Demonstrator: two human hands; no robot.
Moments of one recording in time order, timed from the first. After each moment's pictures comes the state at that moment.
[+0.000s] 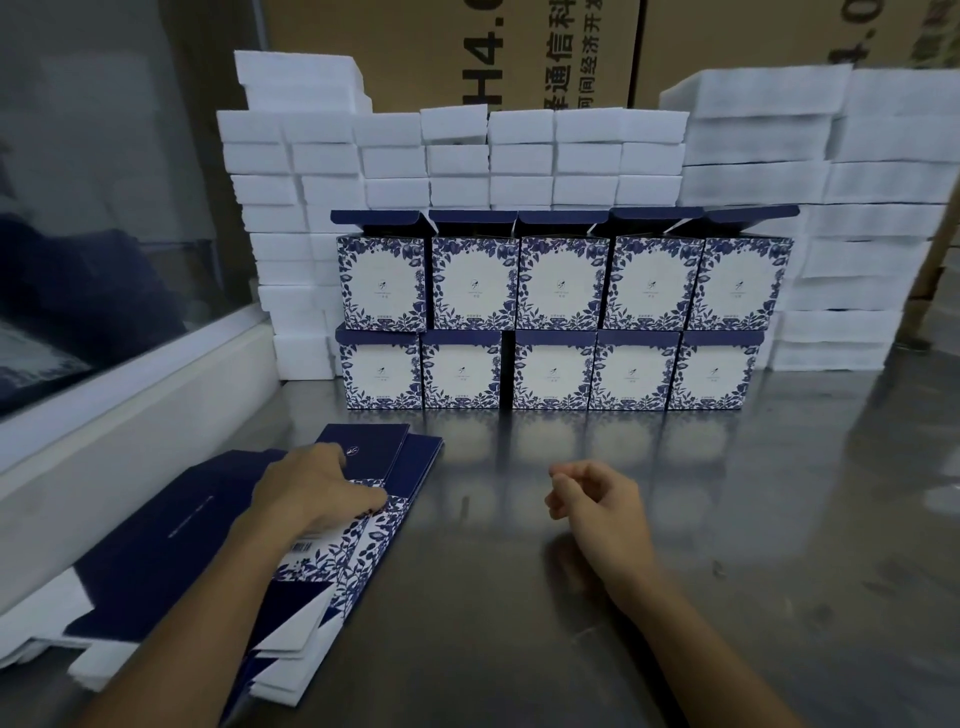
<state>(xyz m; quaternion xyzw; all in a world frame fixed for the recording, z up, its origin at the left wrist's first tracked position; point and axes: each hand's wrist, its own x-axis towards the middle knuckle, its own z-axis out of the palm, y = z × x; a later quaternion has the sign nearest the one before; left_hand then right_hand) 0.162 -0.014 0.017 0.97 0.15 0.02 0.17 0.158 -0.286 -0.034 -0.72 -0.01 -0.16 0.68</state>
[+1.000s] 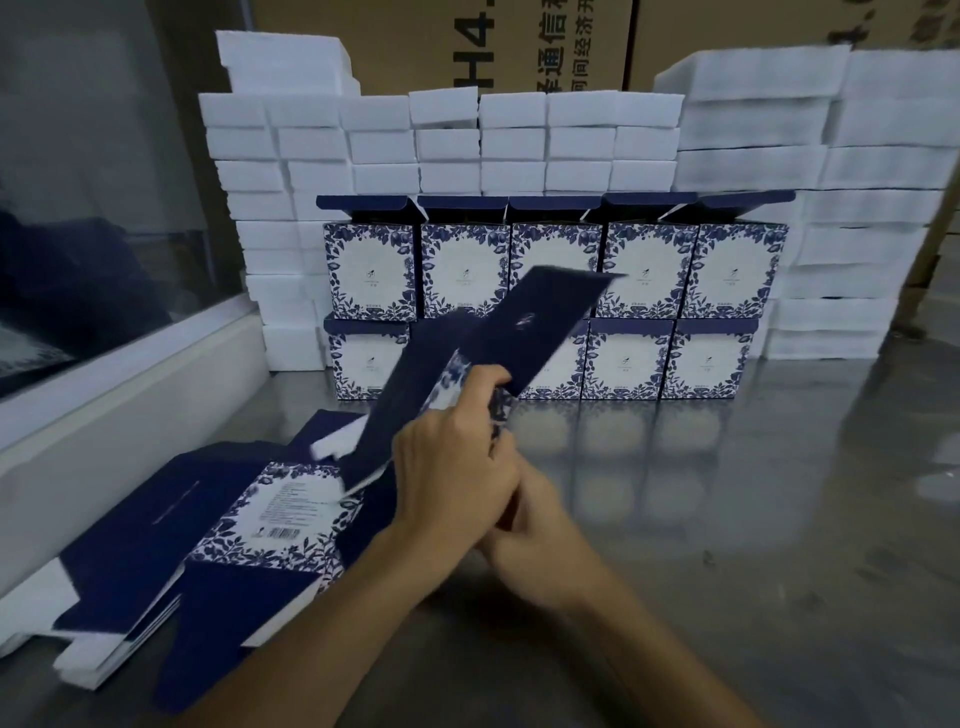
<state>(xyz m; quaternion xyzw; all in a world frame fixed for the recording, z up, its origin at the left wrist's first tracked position) 0.121 -0.149 0.036 0.84 -0.15 0.45 0.26 0.127 -0.248 -0.017 -0.67 -0.34 -0.09 0.65</state>
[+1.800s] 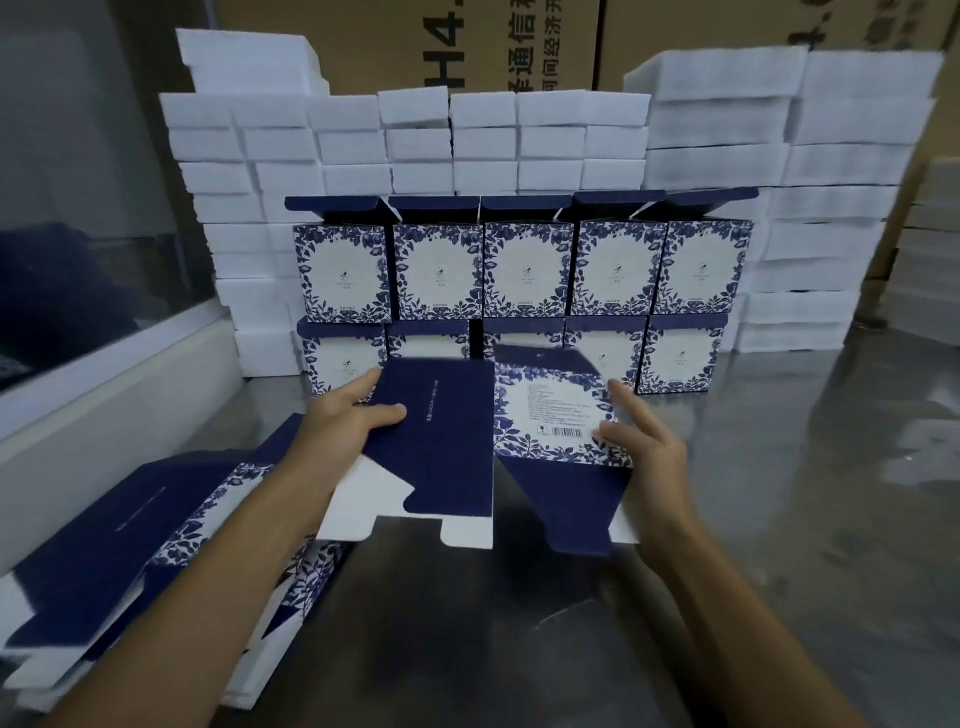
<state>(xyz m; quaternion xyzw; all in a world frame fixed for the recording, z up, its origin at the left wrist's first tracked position) 0.169 -0.078 0.040 0.68 0.03 0.11 0.72 0.152 -0.340 0.002 -0.53 -0.01 -0.14 0.84</state>
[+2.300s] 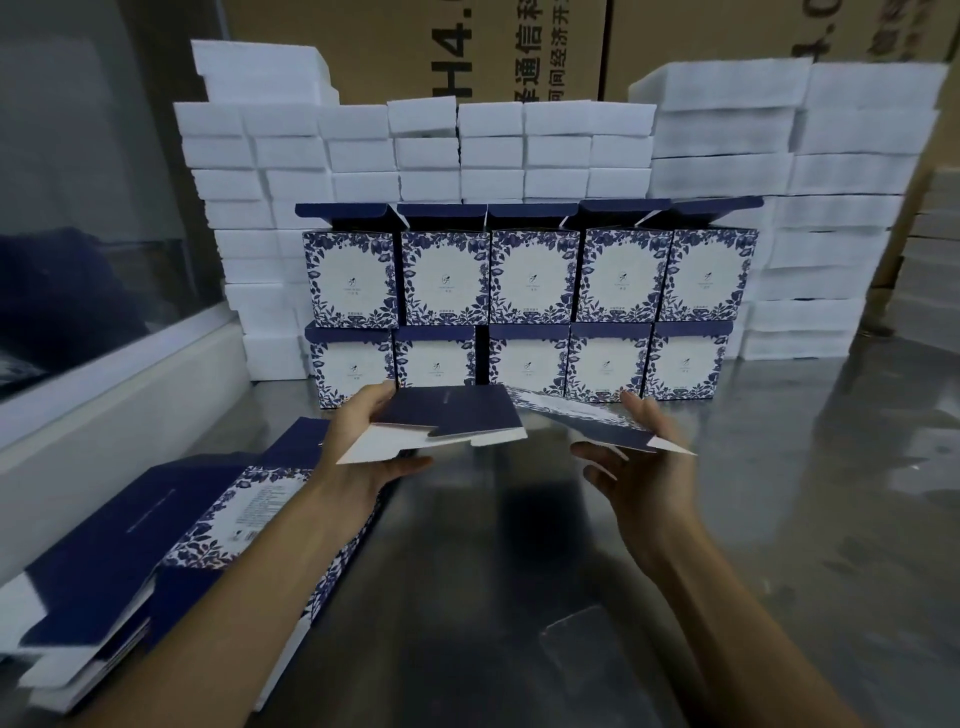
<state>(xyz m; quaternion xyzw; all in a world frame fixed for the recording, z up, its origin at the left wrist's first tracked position) 0.164 -0.095 0.037 0.54 0.05 0.05 0.84 0.144 -0.327 0.015 -0.47 0.05 -0.11 0.87</state>
